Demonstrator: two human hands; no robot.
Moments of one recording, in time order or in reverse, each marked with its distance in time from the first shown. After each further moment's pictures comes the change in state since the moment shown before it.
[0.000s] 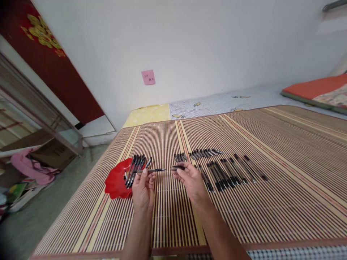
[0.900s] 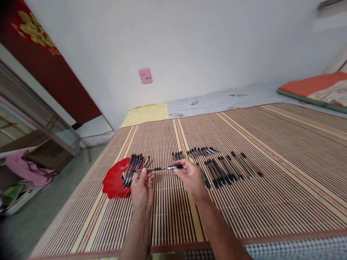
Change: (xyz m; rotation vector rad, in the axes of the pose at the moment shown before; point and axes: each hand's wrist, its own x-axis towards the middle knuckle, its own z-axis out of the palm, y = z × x) left_hand -0.004 -0.001 0.003 0.037 -0.013 -0.019; right_hand -0.005 -0.018 0.001 -0.276 -0.034 -0.137
